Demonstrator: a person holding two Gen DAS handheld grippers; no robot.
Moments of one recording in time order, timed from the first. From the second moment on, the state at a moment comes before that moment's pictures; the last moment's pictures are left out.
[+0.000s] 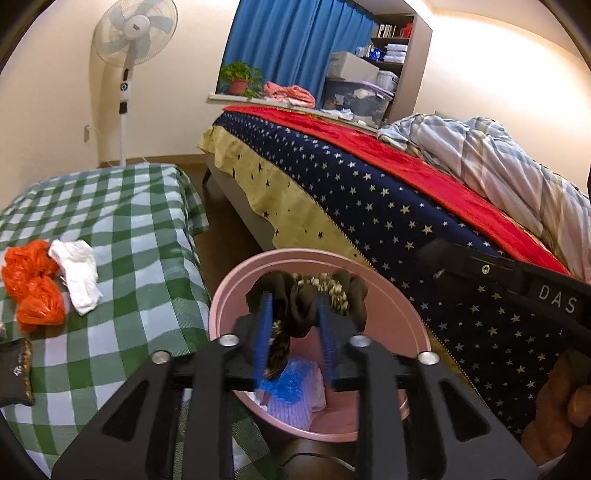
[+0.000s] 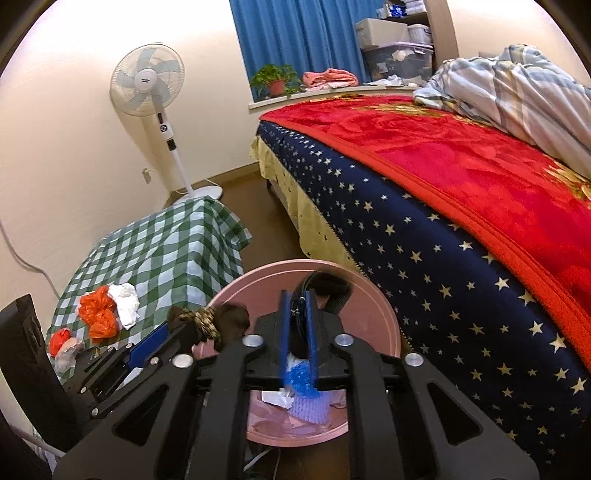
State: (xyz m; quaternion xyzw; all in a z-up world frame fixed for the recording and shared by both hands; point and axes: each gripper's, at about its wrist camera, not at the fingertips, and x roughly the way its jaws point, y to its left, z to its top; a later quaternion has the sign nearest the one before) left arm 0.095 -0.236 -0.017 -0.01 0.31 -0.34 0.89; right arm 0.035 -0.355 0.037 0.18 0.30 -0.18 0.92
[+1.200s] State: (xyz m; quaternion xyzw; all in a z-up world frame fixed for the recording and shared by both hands) left arm 0.080 -0.106 0.013 -0.03 0.28 -0.21 0.94; right arm 0.041 -0.273 0.067 0.16 0.26 -0.09 0.95
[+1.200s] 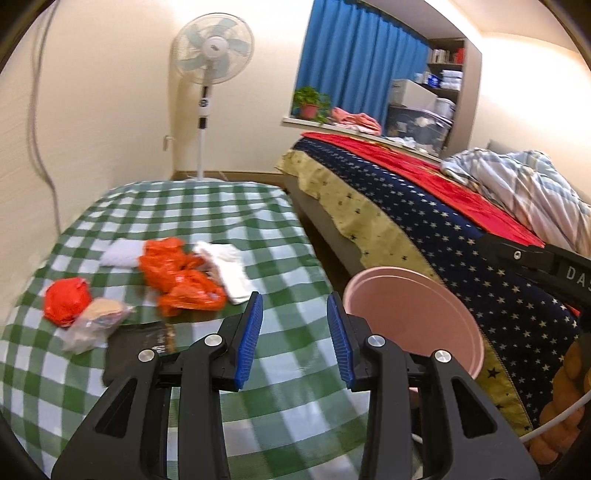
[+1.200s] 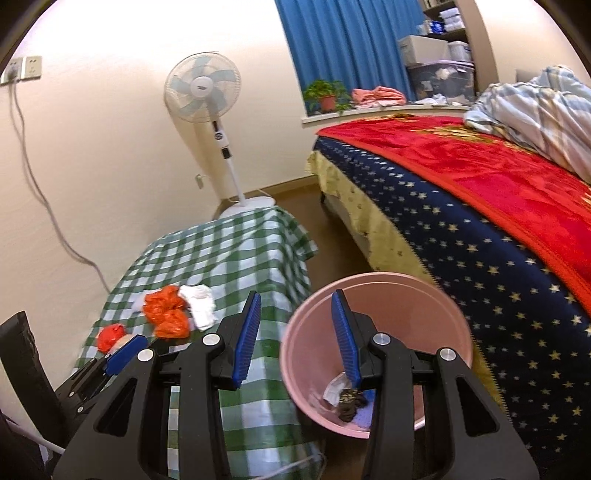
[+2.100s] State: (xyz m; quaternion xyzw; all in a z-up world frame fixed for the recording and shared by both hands) left arm 0.121 0.000 -0.015 -0.08 0.28 0.01 0.96; right arm 0.142 -0.186 0.026 0.17 0.28 0.04 0.94
